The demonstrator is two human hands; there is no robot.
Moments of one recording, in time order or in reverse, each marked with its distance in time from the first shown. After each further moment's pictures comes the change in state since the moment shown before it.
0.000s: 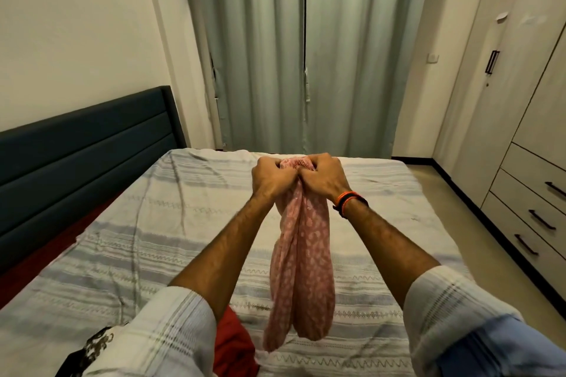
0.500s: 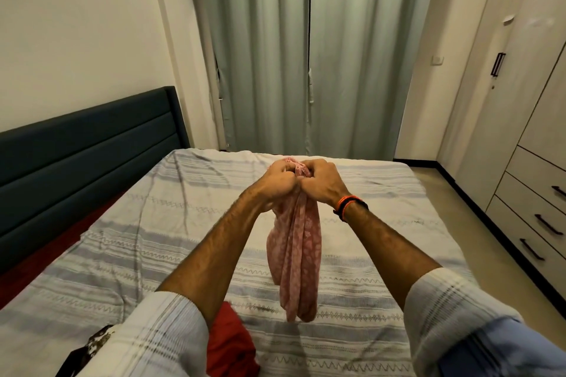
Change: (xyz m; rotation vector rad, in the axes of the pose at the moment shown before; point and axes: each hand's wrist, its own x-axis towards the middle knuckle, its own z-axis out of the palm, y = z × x) left_hand -0.010 0.005 -0.016 -0.182 -0.483 0.058; right_hand -0.004 0.001 0.006 0.042 -0.116 -0.103
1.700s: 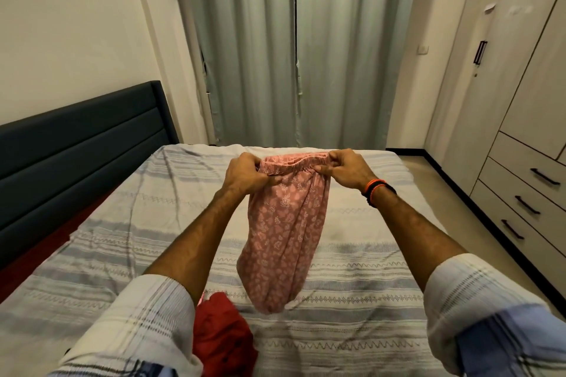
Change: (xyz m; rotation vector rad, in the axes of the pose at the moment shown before) left_hand 0.018 -0.040 -0.033 0.535 0.288 -0.019; right_hand -0.009 0.051 -0.053 -0.016 -0.053 0.143
